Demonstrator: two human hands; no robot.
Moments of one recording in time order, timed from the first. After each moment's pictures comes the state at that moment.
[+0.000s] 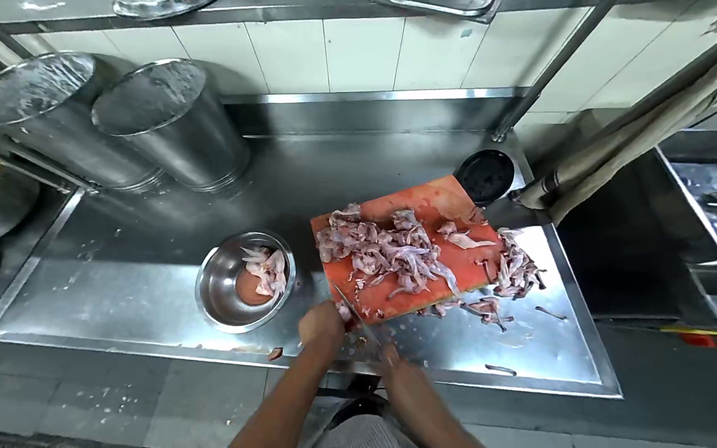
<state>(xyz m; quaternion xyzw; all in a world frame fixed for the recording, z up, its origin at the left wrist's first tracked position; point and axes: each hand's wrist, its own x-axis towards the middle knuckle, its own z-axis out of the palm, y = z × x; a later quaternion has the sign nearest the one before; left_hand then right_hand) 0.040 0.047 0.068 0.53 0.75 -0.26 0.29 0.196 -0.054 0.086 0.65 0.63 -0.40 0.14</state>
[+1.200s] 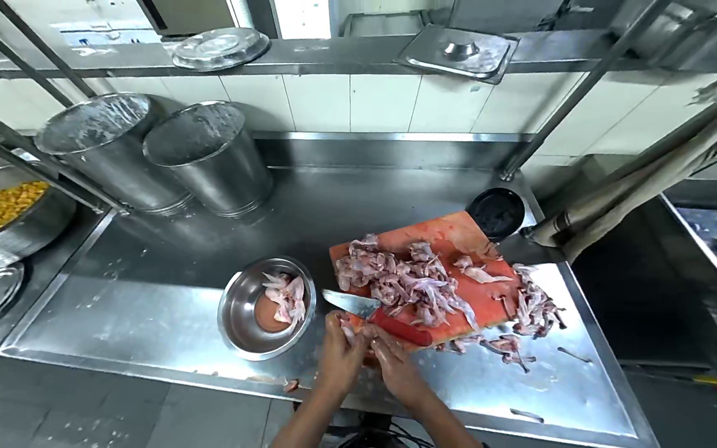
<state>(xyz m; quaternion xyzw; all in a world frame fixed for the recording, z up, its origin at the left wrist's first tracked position) 0.001 0.020 0.087 0.50 0.62 0.39 0.47 0.152 0.012 0.108 0.46 0.51 -0.64 -0.35</state>
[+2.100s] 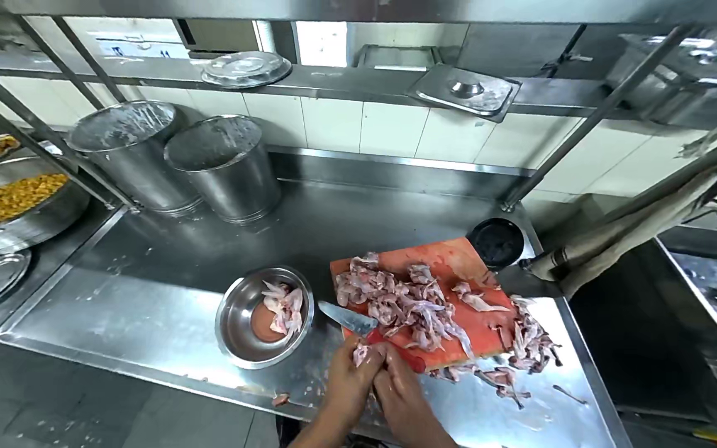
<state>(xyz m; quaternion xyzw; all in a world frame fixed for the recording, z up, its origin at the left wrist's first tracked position) 0.031 0.012 0.136 0.41 0.55 0.46 0.57 0.165 0.005 0.151 0.47 0.66 -0.48 -0.36</state>
